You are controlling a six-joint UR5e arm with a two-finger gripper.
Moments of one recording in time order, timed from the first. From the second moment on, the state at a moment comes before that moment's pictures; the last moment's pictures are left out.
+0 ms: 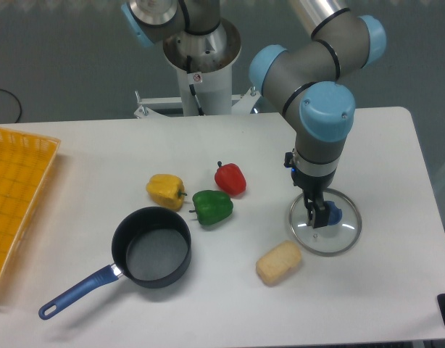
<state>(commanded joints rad) 2.62 -1.95 -1.50 -1.20 1.57 1.93</state>
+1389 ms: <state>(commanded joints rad) 2.59 -2.09 -1.51 -1.01 1.49 1.53</state>
